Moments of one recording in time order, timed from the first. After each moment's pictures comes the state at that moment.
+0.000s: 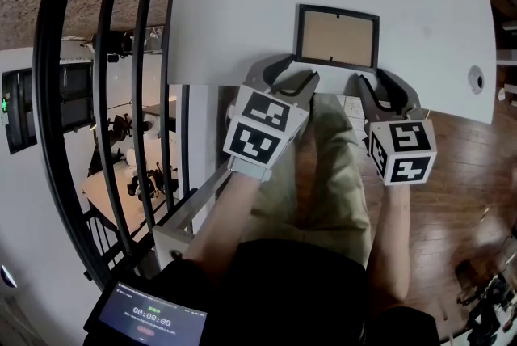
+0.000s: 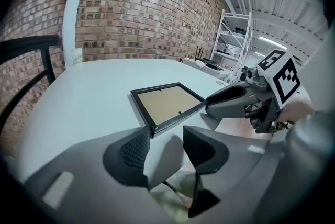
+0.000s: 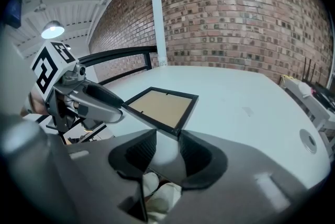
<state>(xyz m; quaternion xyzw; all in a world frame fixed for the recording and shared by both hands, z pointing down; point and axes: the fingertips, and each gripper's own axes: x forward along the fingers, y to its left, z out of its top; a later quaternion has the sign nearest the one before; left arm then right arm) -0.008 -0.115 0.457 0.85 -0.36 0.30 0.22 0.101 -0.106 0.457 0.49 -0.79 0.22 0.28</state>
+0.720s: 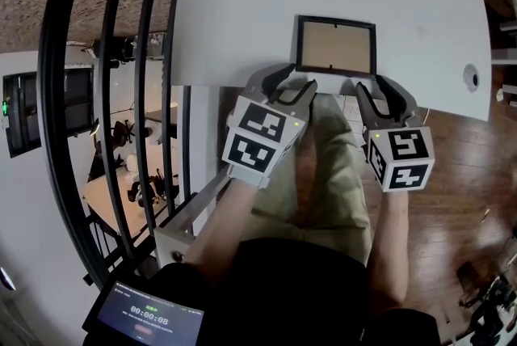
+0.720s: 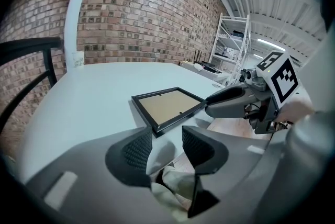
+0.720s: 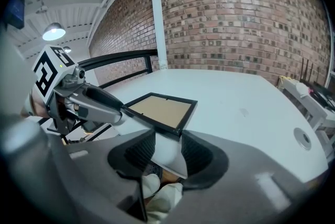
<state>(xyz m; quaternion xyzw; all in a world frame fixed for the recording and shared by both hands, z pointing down) -0.010 -0.099 0.439 0.86 -0.36 0.29 0.22 0.101 -0.092 0.438 0.49 -0.80 0.22 0.27</state>
